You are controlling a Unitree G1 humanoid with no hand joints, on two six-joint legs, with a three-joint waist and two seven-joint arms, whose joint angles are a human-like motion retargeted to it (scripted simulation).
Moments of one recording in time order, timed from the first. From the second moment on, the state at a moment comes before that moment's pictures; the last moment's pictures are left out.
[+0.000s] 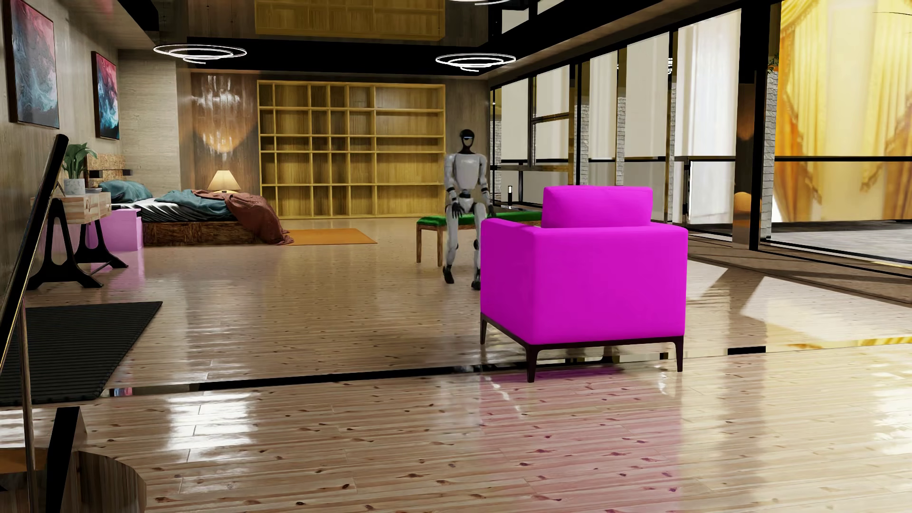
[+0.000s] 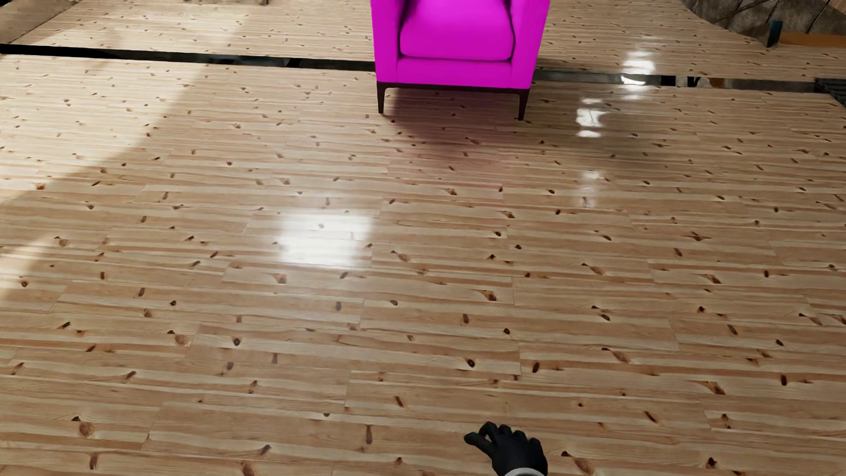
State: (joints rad) body -0.50 0.17 0.07 -0.02 0.12 0.01 0.10 0.05 -0.02 0.45 0.53 0.22 -0.07 0.03 -0.05 0.07 -0.07 0.05 0.07 -0.02 0.40 0.78 0.97 0.83 -0.87 0.18 0.14 0.08 -0.35
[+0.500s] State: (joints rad) body 0.07 -0.54 -0.05 -0.20 -0.08 -0.10 0.11 -0.04 0.00 0.29 0.22 -0.05 0.15 -0.25 0.00 0.08 -0.18 0.05 0.05 -0.12 0.23 0.81 0.85 0.85 -0.75 0.06 0.18 0.15 -0.21
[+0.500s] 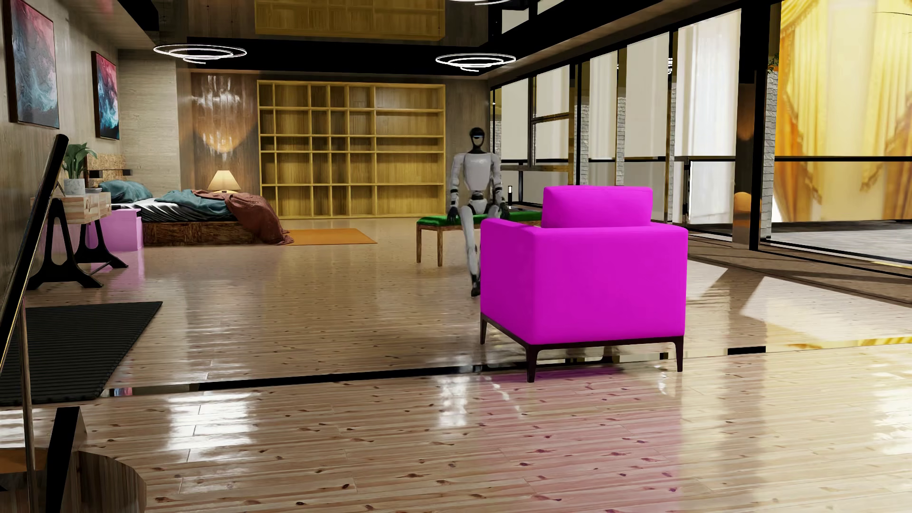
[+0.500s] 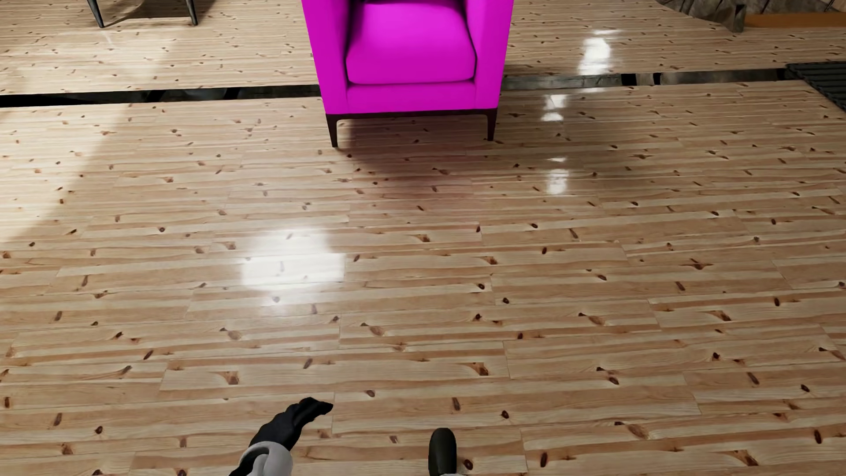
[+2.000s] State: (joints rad) body 0.12 -0.51 -0.05 -0.17 -0.11 -0.09 0.10 0.02 -0.01 0.29 0.22 -0.05 0.13 -0.25 0.14 0.08 -0.14 0.03 0.03 -0.15 0.19 0.80 0.86 0.85 -0.79 0.07 0.20 0.16 -0.23
